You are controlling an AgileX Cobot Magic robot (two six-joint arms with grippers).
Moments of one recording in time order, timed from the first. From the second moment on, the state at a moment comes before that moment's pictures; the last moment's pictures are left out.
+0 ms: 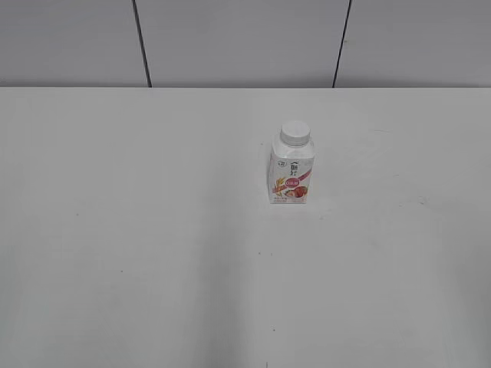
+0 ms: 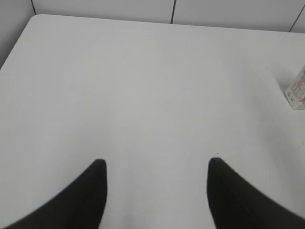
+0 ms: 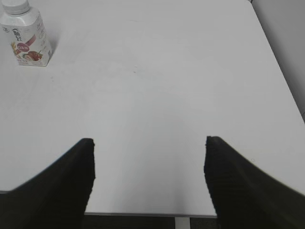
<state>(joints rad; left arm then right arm) -0.07 -0.01 -0.52 0.08 1.06 -0.15 -0.03 -0.01 -0.52 0.08 1.10 -0.20</state>
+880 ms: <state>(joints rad) -0.07 -0.01 -0.52 0.08 1.06 -0.15 -0.03 -0.01 -0.52 0.08 1.10 -0.20</state>
